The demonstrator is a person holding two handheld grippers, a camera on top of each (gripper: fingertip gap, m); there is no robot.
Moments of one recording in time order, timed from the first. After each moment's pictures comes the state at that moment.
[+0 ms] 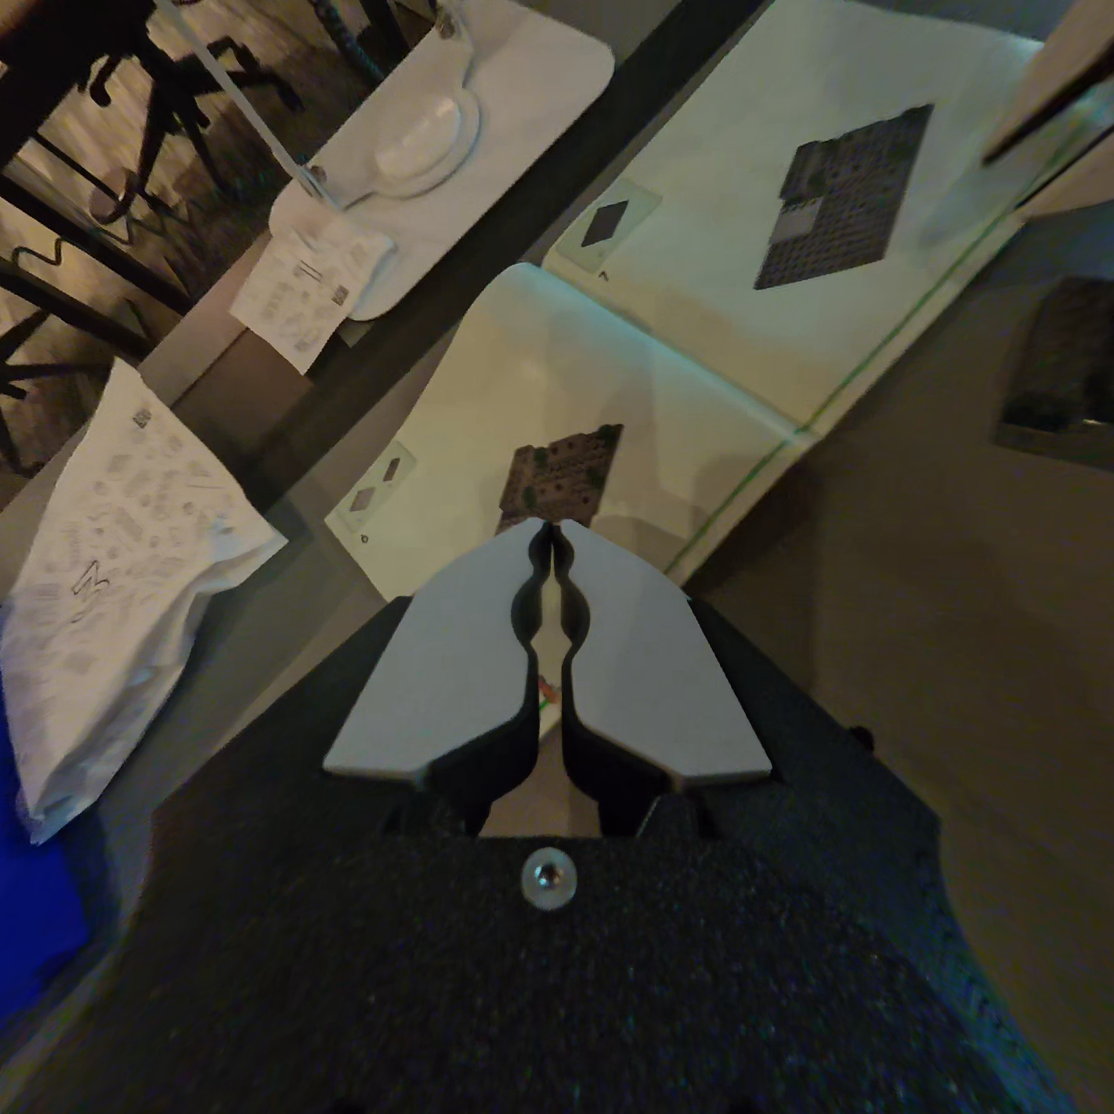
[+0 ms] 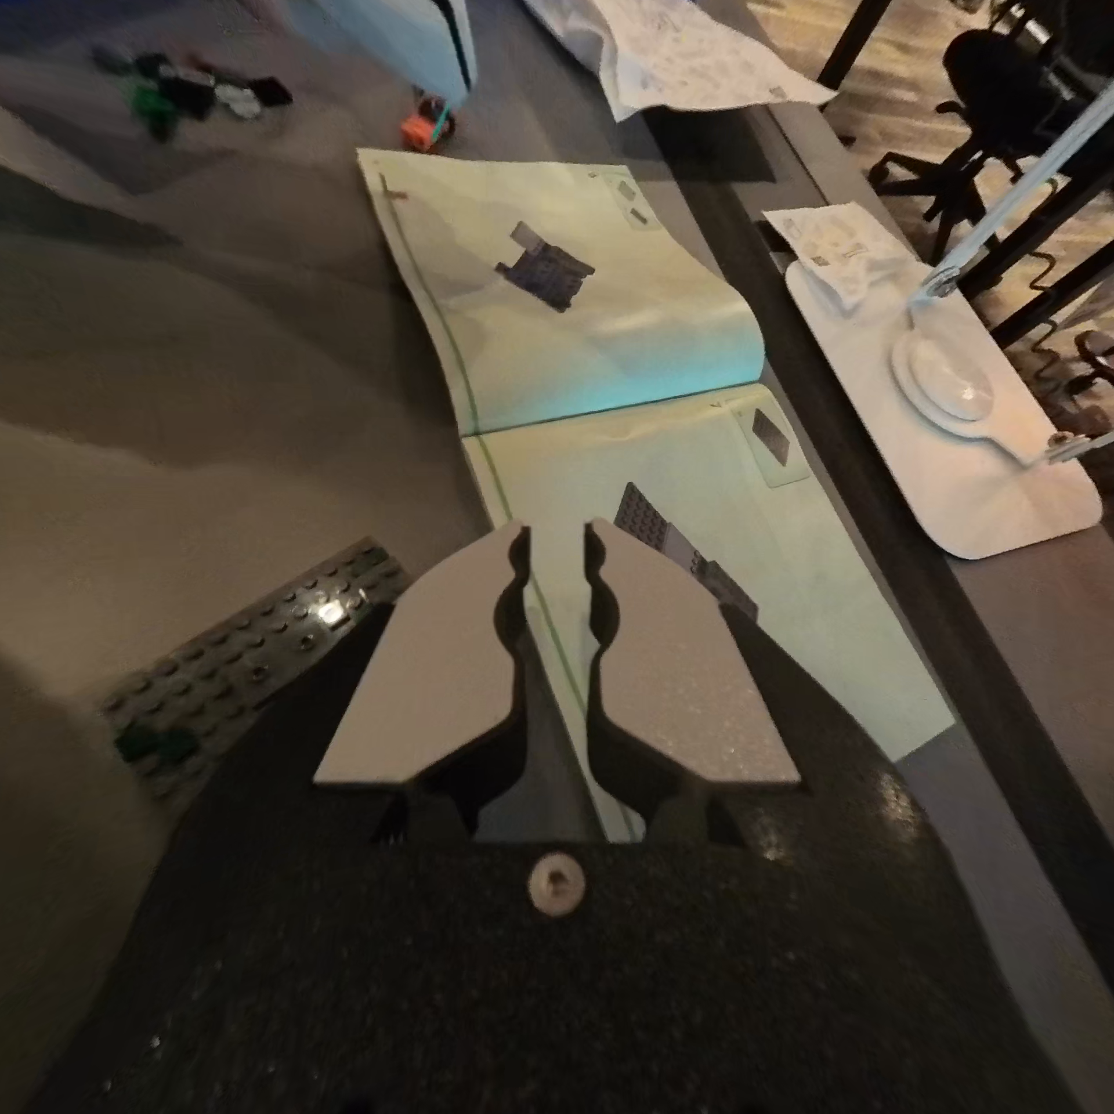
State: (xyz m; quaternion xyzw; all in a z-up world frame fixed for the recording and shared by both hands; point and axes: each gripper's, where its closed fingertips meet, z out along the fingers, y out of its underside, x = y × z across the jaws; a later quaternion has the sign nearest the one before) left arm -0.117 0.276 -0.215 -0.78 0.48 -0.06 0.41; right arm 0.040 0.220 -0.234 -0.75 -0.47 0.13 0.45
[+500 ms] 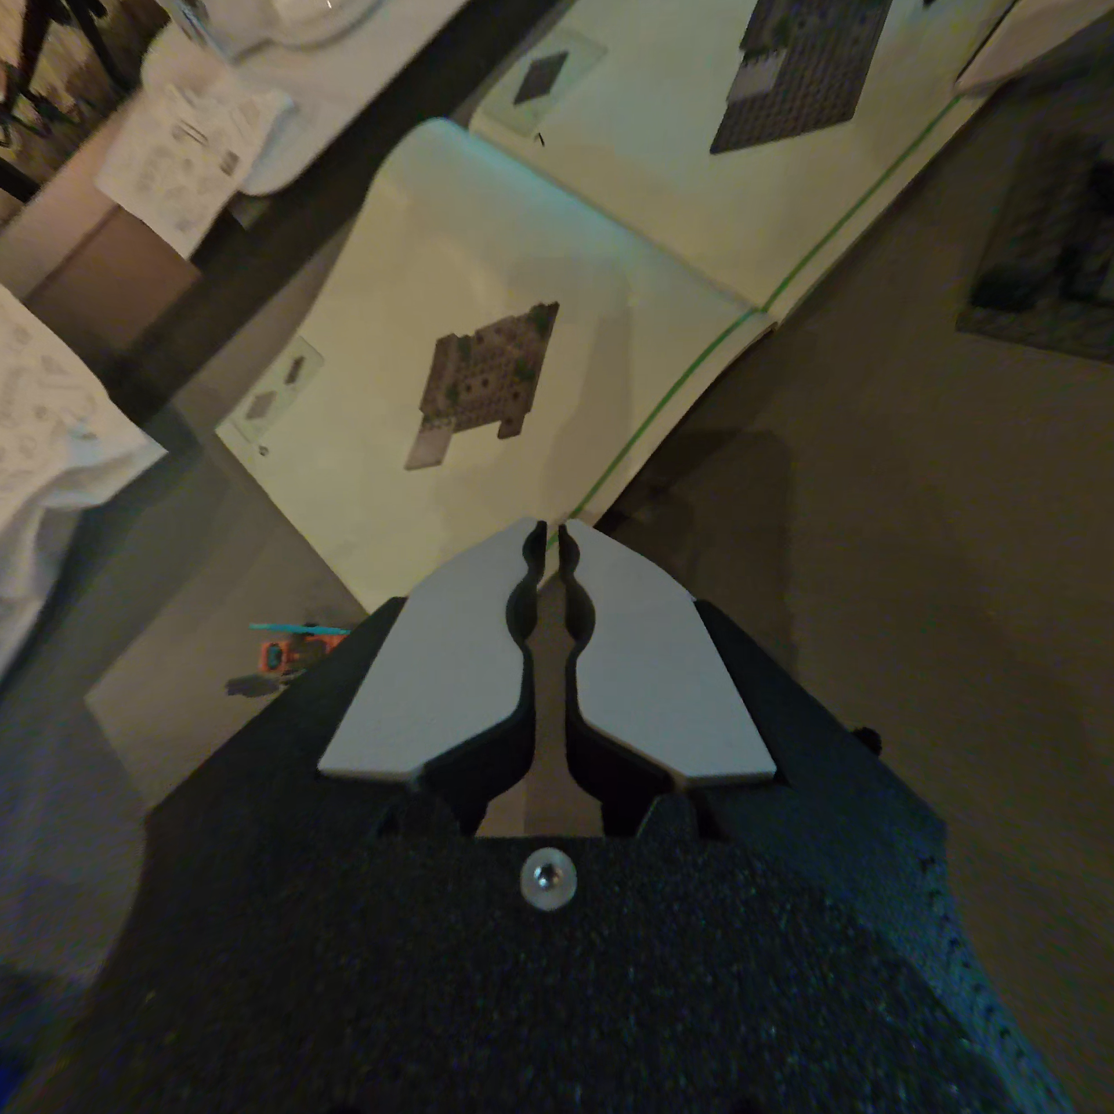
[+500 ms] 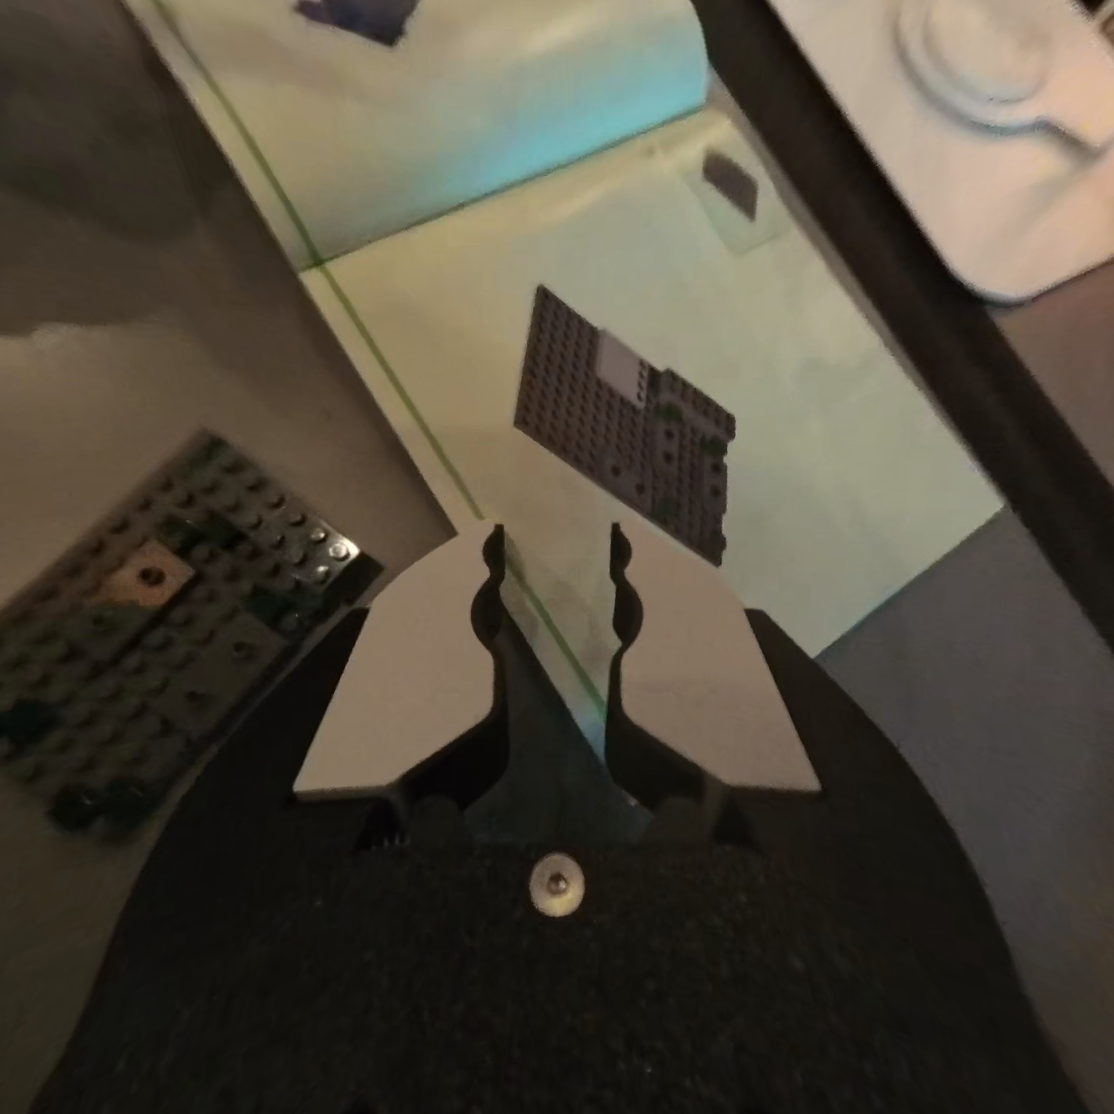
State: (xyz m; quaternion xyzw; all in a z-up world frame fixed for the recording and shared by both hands) left arm -0.132 0.248 -0.253 -0.80 0.48 -0.08 0.36; right arm 0.090 0.232 -0.282 -0.84 -0.38 0.10 0.37
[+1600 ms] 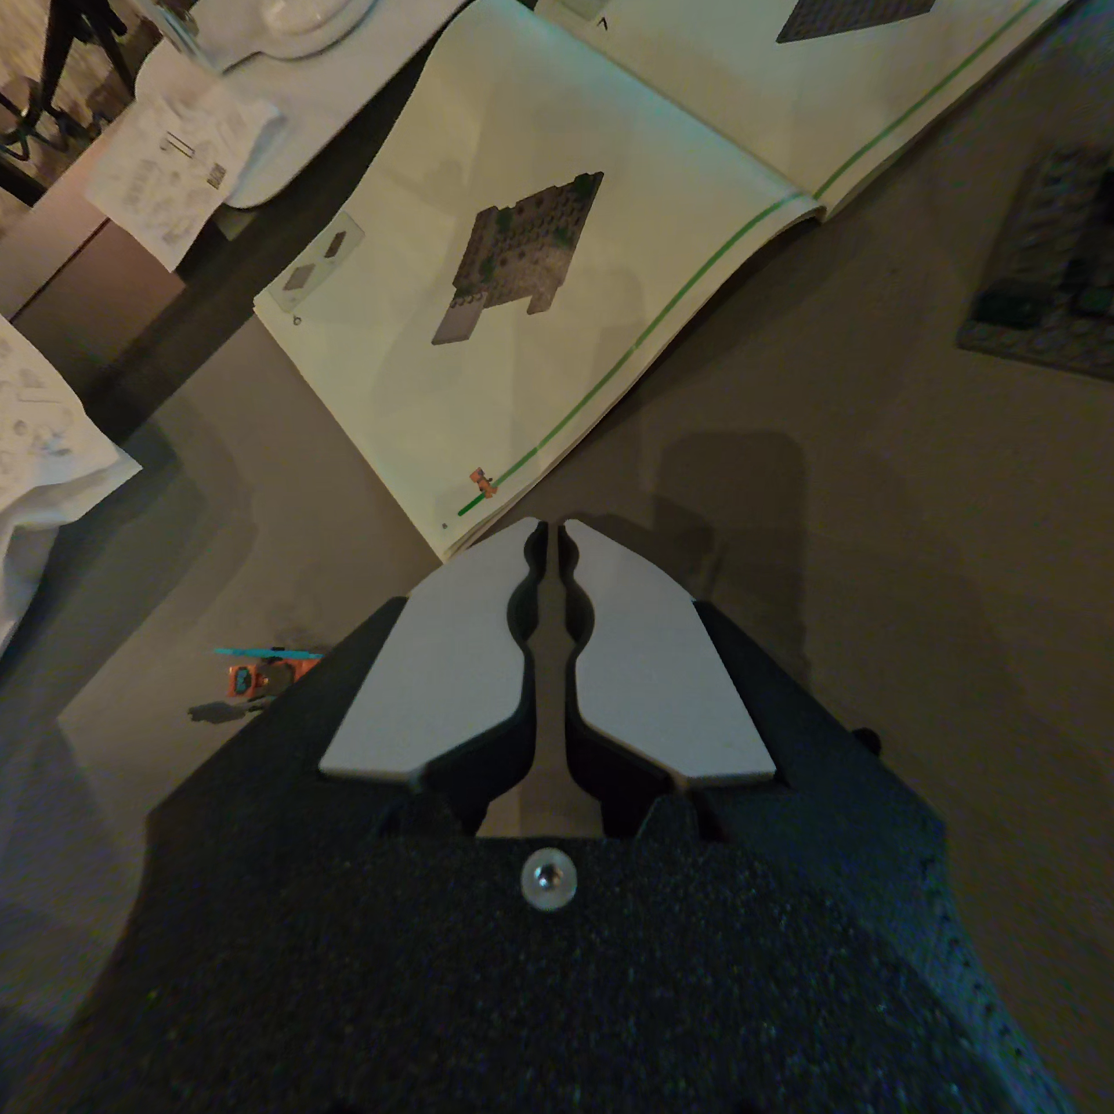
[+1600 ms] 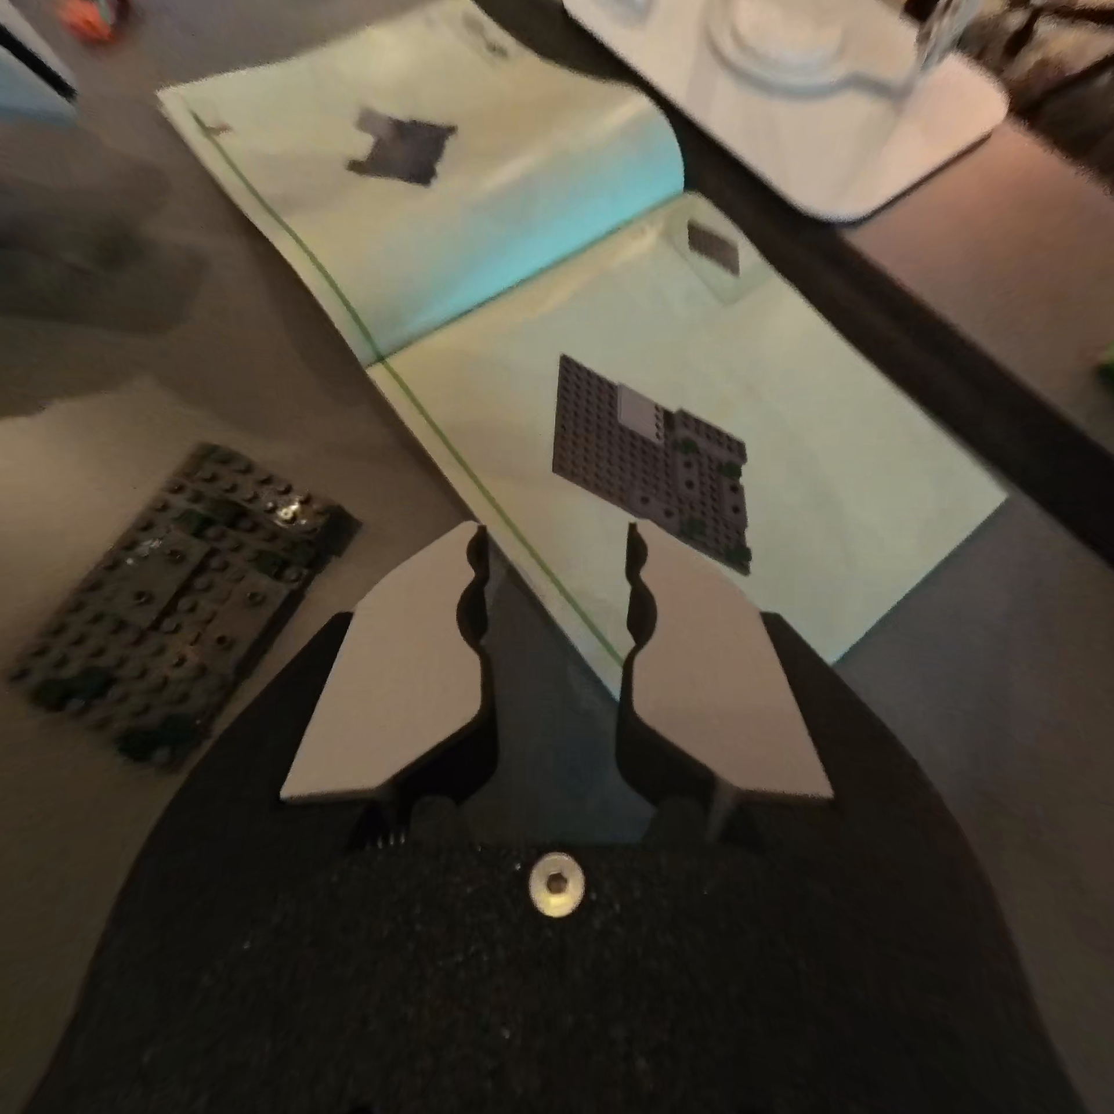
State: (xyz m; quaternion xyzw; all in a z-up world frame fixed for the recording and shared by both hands) left arm -0.121 0.247 -0.260 -0.79 0.47 -0.08 0.37; right arm 0.128 0.217 -0.258 -0.86 -0.29 0.10 0.41
